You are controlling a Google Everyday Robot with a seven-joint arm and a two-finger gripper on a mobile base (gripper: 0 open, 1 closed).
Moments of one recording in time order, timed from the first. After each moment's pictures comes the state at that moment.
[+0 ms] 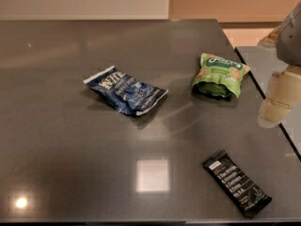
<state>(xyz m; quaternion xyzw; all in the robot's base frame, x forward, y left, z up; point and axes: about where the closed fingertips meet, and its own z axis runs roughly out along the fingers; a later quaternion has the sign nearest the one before) 0.438 -0.217 0.976 -0.60 0.78 -0.03 0.16</state>
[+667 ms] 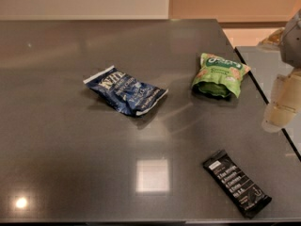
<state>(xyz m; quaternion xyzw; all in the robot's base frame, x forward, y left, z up) 0.430 -0.216 0.976 -0.62 0.77 -0.02 0.17</state>
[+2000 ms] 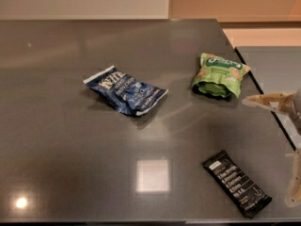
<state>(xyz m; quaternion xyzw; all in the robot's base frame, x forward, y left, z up) 0.341 -0.203 0.912 -0.73 0.65 0.10 0.20</state>
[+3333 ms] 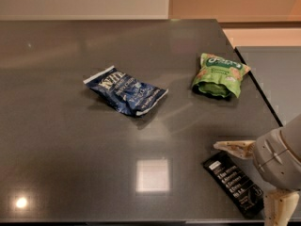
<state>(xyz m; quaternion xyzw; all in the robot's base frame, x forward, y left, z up) 0.308 -0.182 0.814 -0.79 0.58 0.12 0.15</state>
